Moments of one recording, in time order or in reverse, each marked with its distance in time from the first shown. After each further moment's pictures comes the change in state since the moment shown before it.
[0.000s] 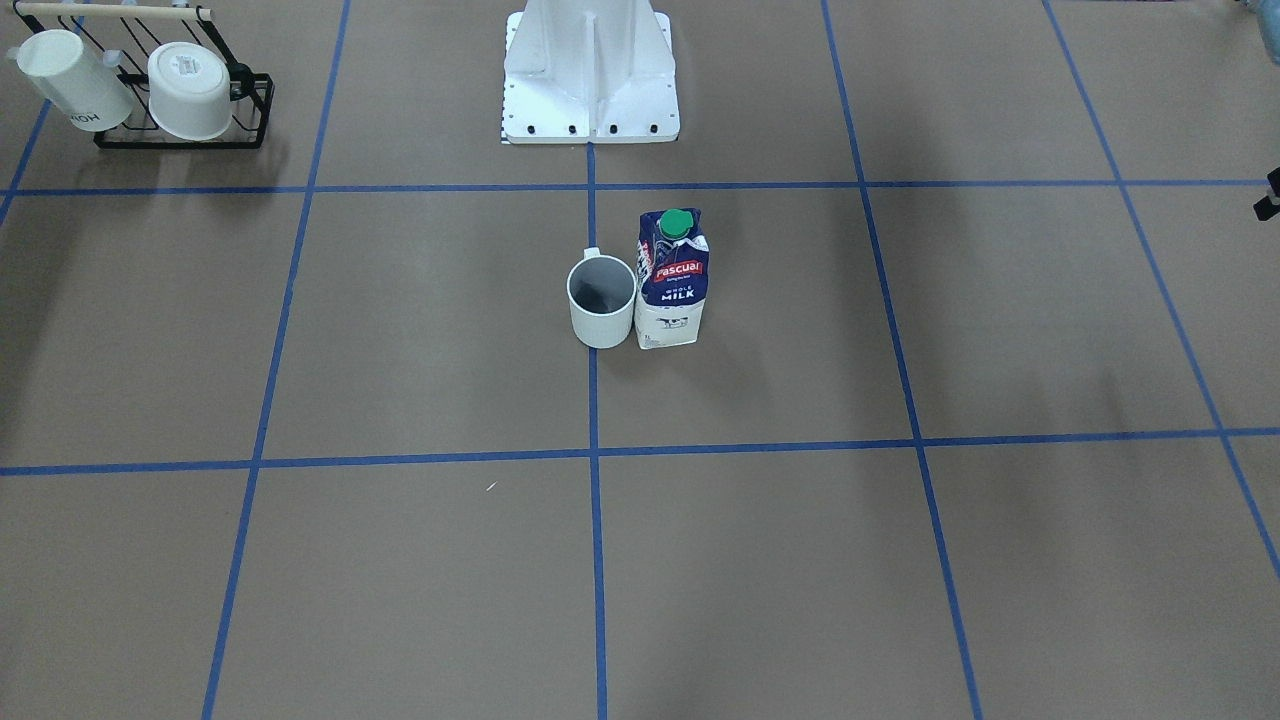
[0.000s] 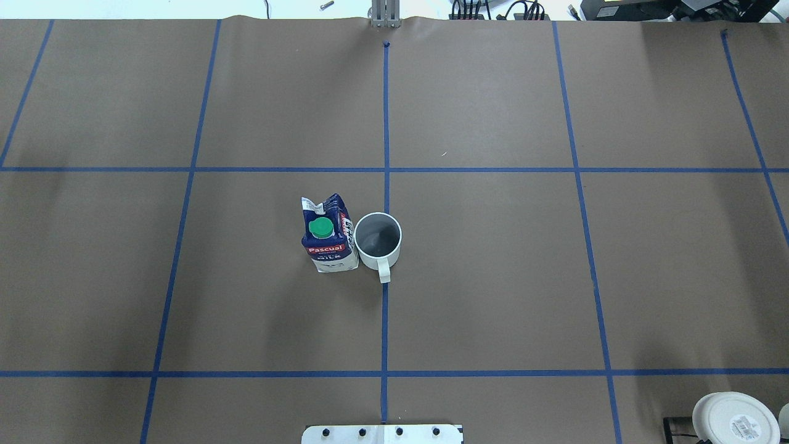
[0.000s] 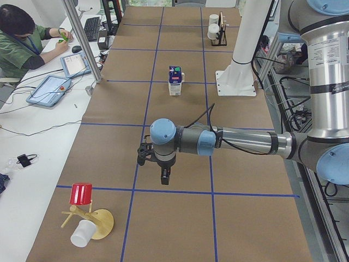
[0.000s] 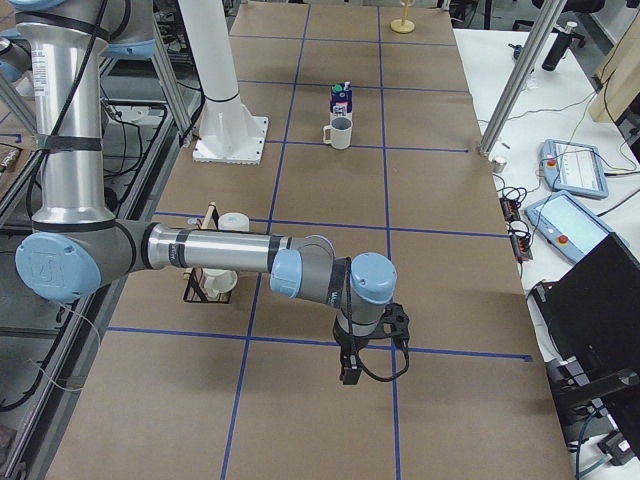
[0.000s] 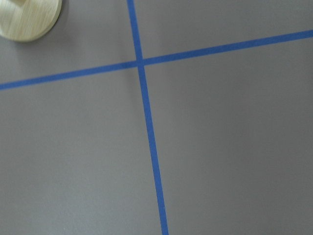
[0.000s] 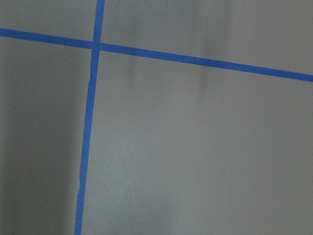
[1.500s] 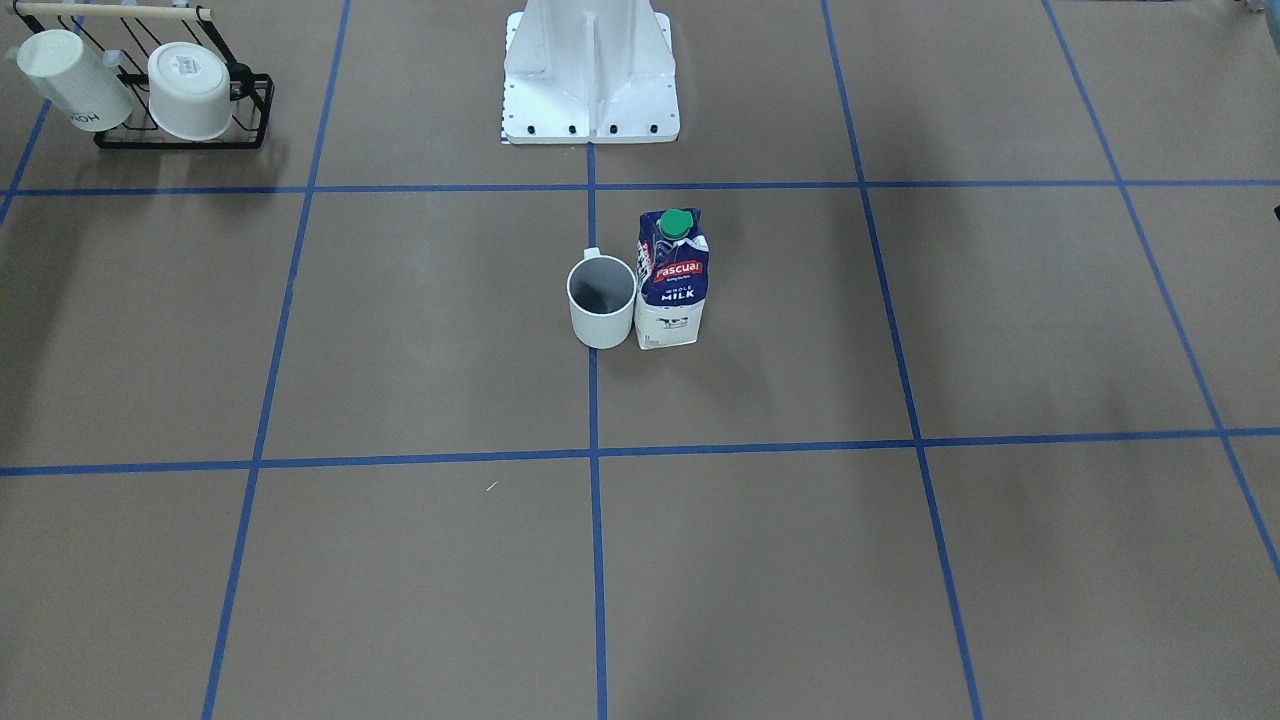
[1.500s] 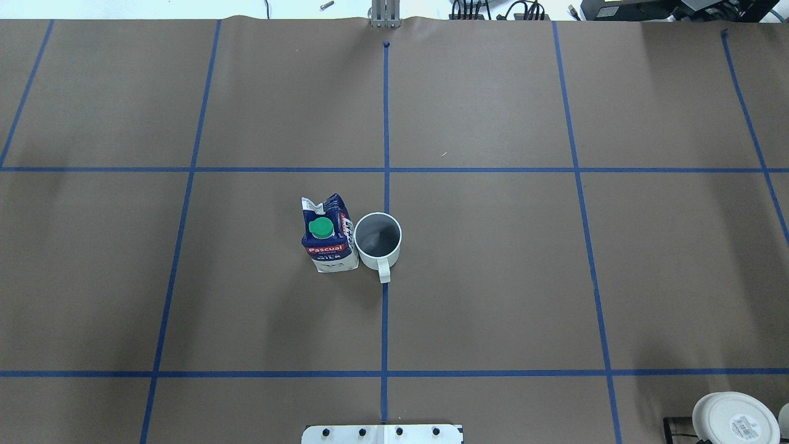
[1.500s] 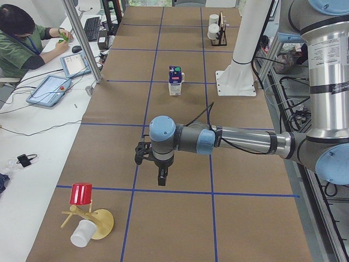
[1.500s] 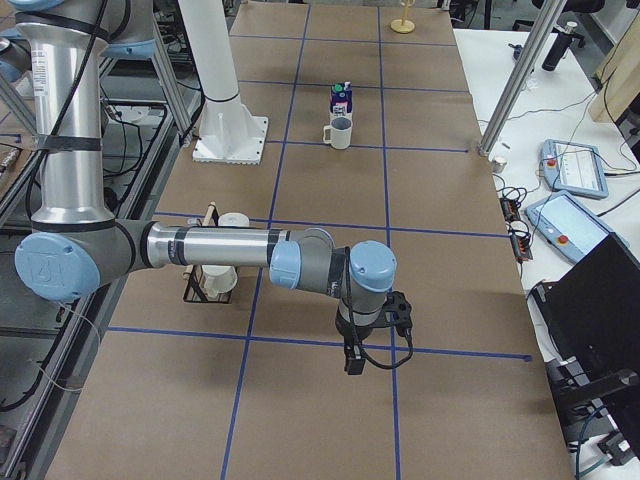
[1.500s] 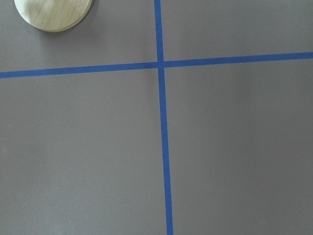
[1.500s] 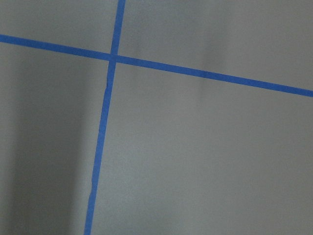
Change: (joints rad) left arm -0.003 -0.012 -0.011 -0.007 0.063 0.004; right arm 0.000 -0.009 0.050 0.000 0.006 -0.009
